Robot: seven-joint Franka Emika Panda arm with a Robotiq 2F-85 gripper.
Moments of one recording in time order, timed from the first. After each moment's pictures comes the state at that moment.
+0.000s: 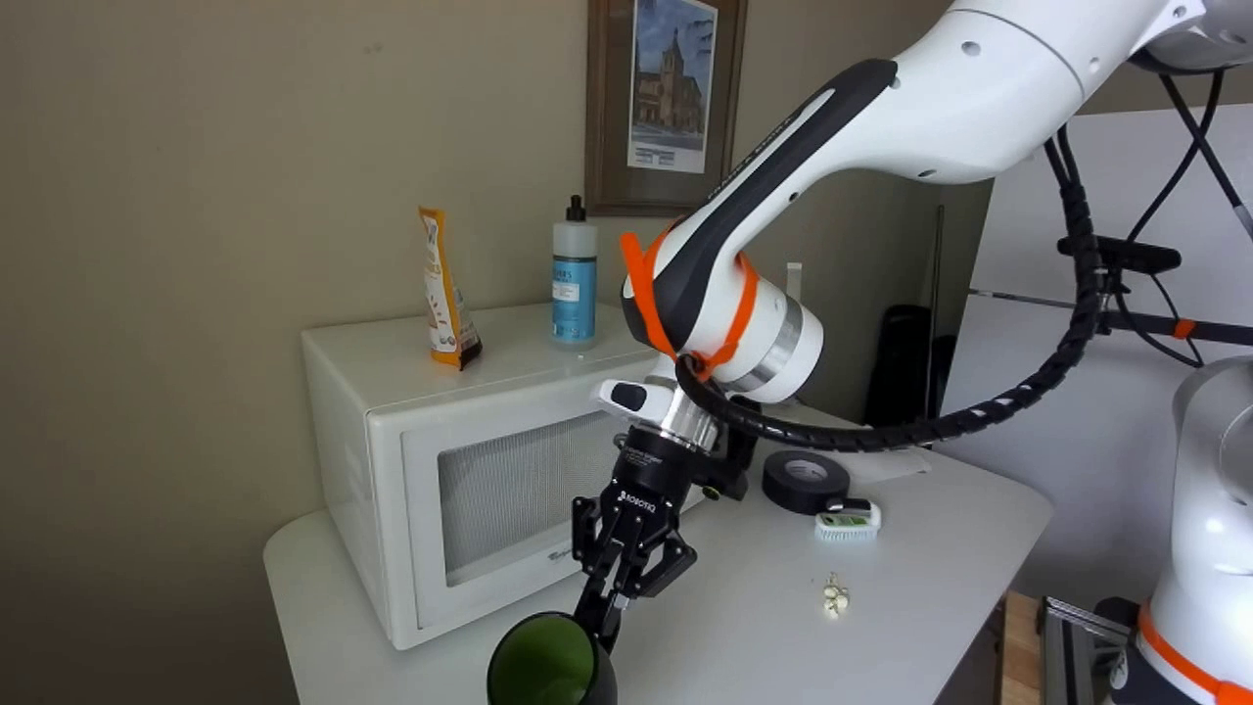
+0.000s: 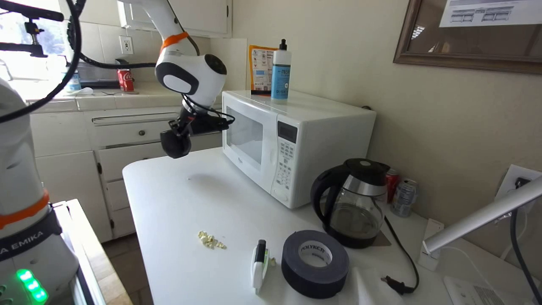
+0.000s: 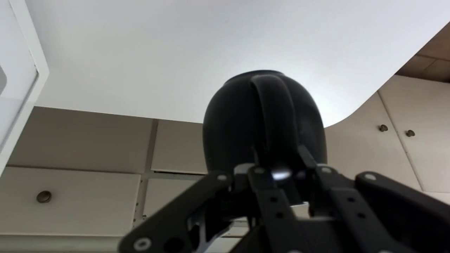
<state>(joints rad) 0.18 0.07 0.17 -2.47 1.09 2.44 -2.16</state>
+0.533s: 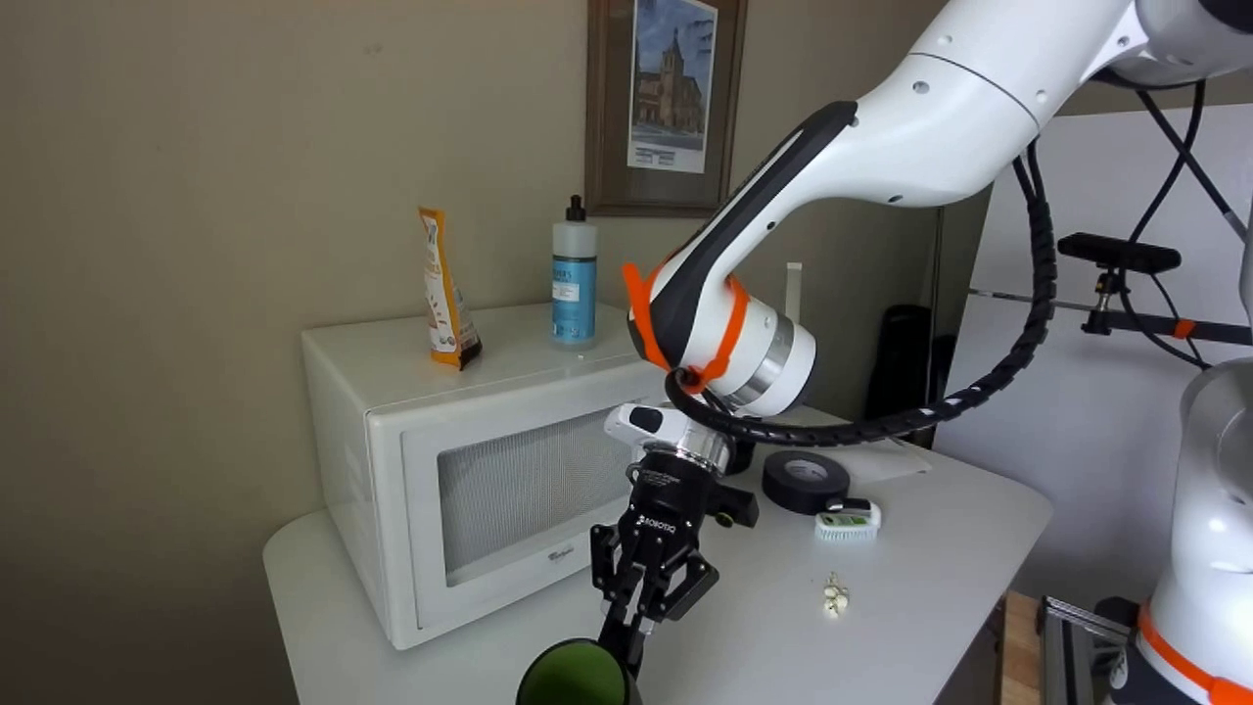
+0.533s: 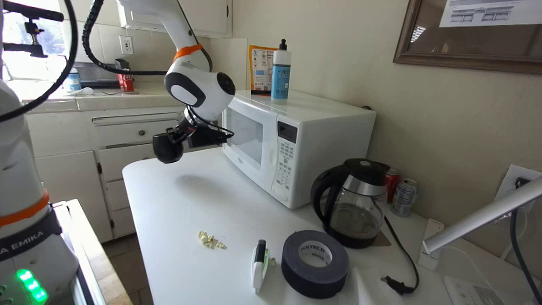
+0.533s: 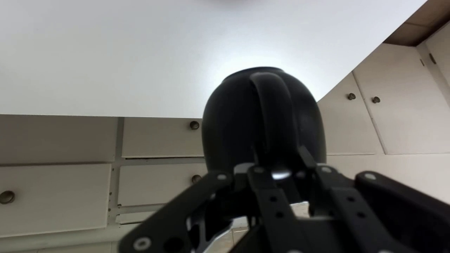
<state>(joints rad) 0.13 0.14 0.14 -2.47 1.14 2.27 -2.27</state>
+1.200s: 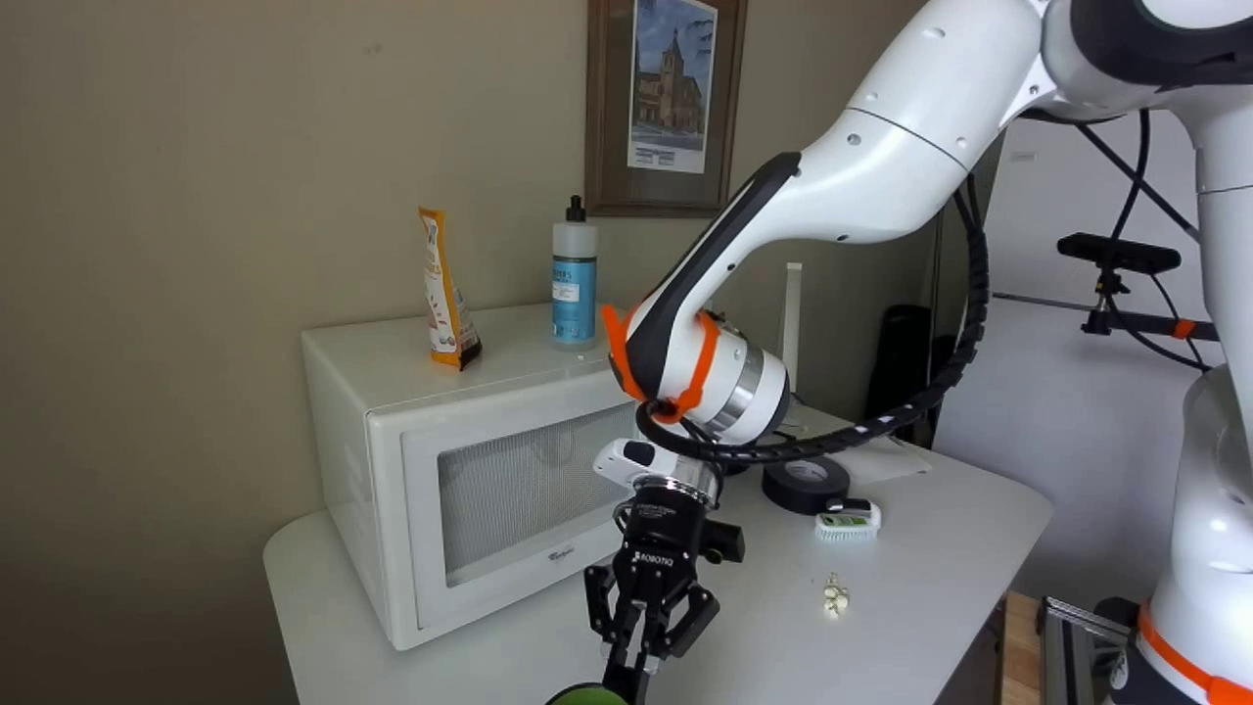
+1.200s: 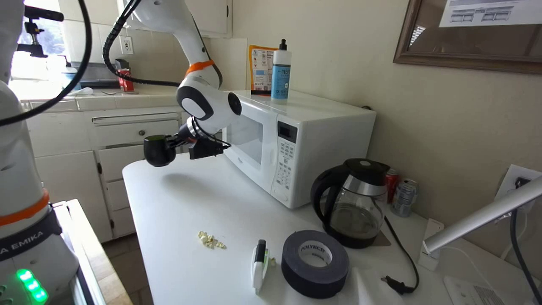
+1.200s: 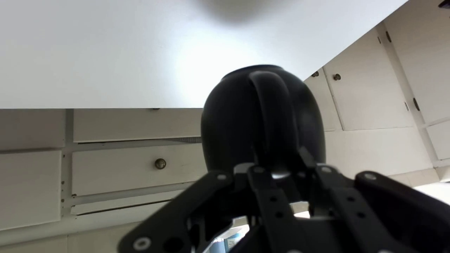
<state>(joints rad) 0.10 0.28 0.13 -2.39 1.13 2.11 -2.38</state>
